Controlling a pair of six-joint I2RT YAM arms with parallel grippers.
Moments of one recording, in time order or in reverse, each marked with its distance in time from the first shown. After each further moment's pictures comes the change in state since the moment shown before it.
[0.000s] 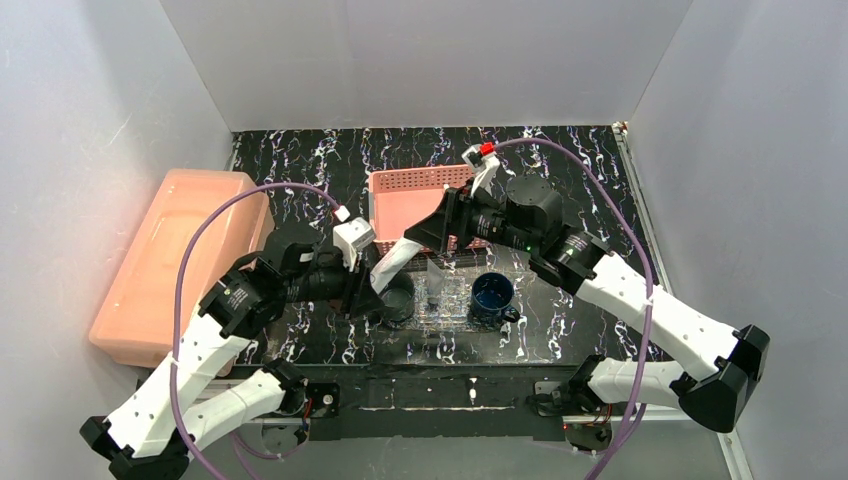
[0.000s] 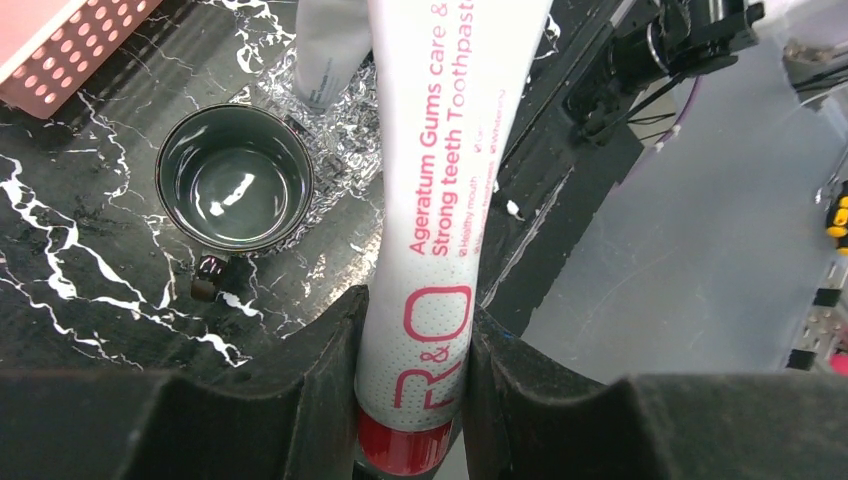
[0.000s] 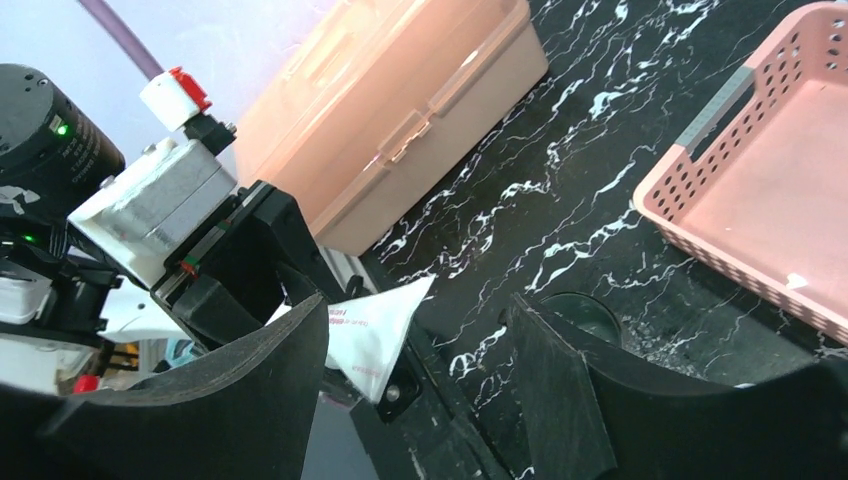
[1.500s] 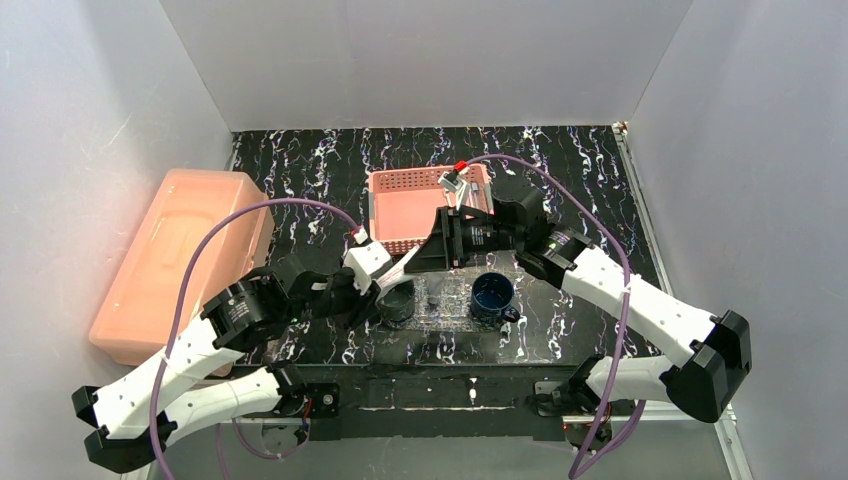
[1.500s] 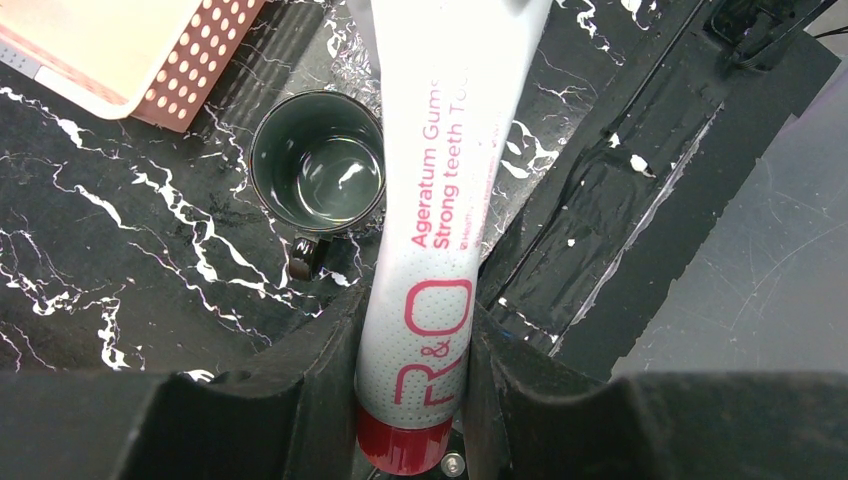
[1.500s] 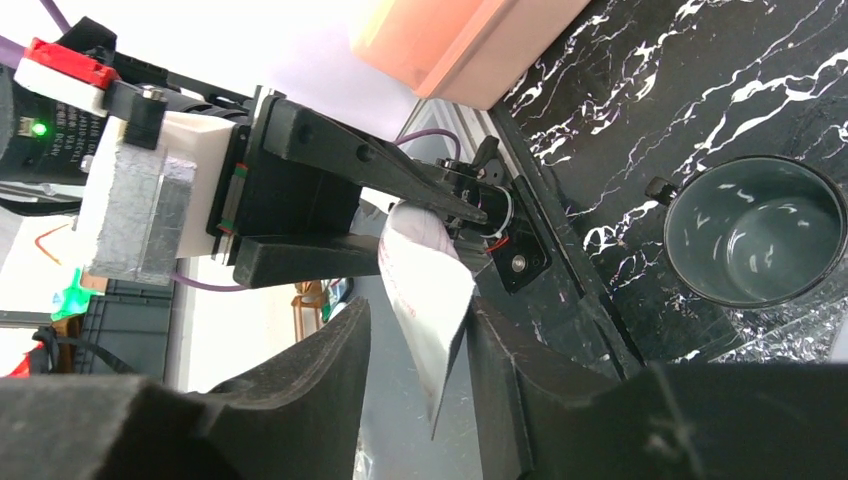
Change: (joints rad) left arm -0.311 -0.024 0.000 -0.047 -0.430 0.135; right arm -0.051 0.078 -0.045 -0.005 -0.454 0.207
